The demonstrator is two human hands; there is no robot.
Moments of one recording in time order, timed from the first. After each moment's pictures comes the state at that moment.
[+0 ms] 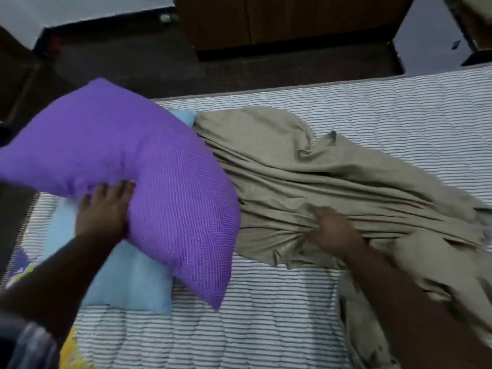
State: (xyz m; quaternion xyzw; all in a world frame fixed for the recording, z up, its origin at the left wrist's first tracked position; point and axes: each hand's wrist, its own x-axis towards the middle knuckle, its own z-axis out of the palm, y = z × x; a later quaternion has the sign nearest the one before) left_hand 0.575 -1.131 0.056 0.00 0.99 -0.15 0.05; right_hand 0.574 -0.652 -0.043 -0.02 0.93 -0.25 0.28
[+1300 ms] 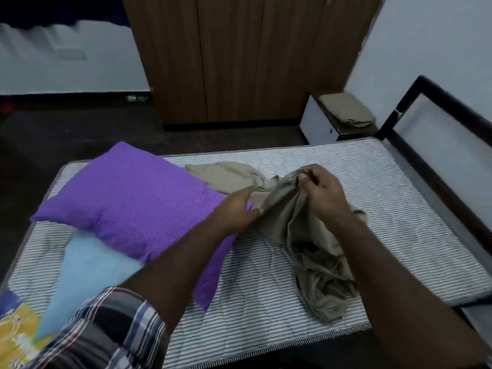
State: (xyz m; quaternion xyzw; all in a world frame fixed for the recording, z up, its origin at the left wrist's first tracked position) left_hand 0.655 -0.937 0.242 0.19 0.91 0.33 0.16; right_hand 0.698 -0.725 0.292 0.08 0.86 -0.49 -0.13
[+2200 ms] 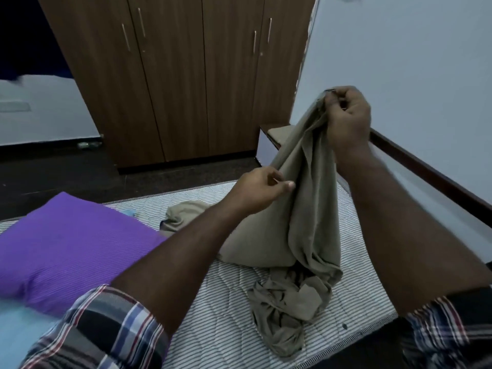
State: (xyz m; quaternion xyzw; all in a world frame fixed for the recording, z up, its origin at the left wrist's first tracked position) left_hand 0.651 -0.747 0.379 0.27 0.85 0.45 0.11; right_hand 0.668 -0.561 0.475 0.08 0.76 -0.48 -0.44
